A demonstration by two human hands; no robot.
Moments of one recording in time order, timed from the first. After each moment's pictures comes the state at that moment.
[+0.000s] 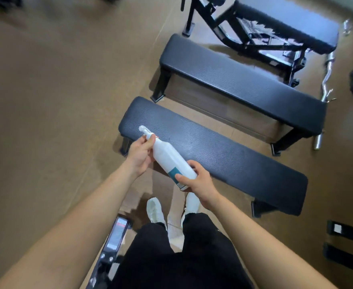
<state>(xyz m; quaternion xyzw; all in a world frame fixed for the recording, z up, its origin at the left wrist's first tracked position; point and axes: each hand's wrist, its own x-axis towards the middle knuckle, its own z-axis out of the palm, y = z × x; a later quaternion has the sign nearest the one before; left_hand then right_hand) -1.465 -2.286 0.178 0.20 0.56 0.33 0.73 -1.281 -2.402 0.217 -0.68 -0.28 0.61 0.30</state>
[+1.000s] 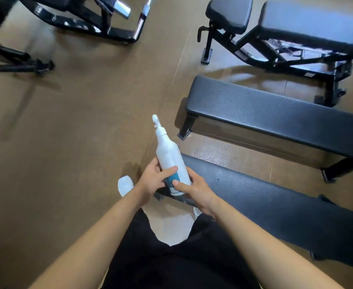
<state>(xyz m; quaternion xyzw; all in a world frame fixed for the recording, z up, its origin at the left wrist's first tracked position) -1.536 -2.025 0.225 0.34 0.57 0.17 0.73 -1.373 -2.091 0.212 -0.55 -0.20 0.73 0.35</state>
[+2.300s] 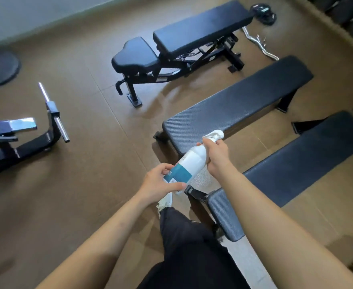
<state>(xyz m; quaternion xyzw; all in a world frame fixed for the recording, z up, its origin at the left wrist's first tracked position) -1.587 -1.573 0.229 0.77 0.30 -0.16 0.55 -1.423 -1.707 0.213 -0.63 0.26 0.26 0.69</state>
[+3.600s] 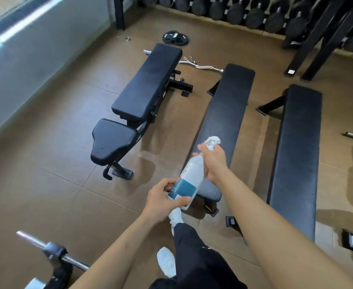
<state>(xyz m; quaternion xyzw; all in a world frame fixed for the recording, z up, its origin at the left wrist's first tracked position) -1.344 -1.252 0.260 0.81 0.04 -0.24 0.53 -1.258 -1.441 0.273 -0.57 0.36 0.03 0.74</state>
